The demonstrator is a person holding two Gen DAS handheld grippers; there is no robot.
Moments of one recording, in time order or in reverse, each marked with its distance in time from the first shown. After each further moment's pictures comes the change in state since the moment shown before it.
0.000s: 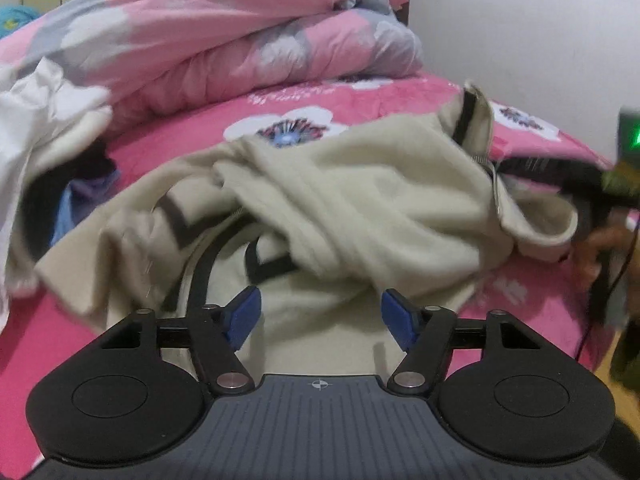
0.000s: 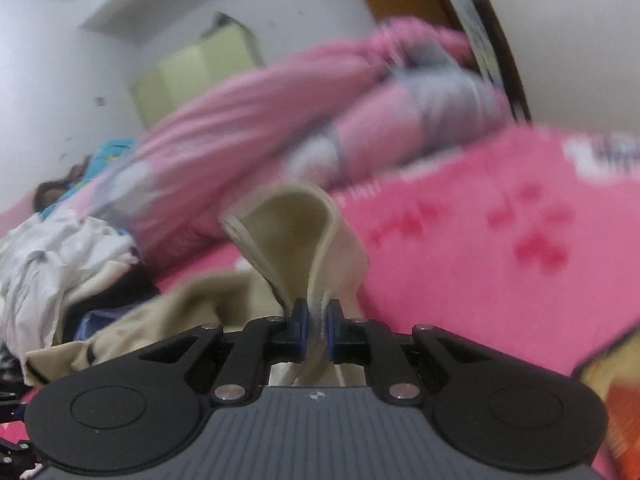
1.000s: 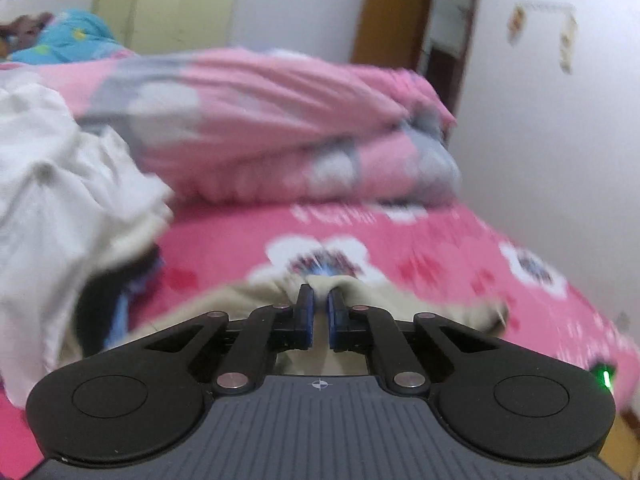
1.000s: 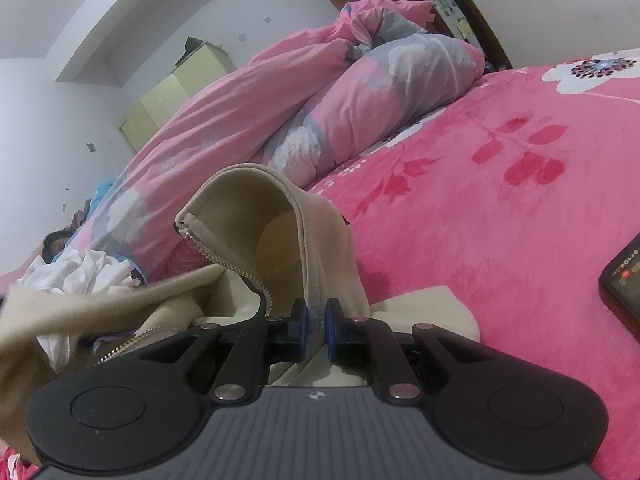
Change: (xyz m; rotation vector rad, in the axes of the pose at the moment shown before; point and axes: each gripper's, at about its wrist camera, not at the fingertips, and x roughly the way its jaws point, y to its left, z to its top) left arm -0.060 0.068 0.093 -0.258 -0.265 0.063; right arm 0.013 -0.033 -0.019 0.171 -0.041 0.084
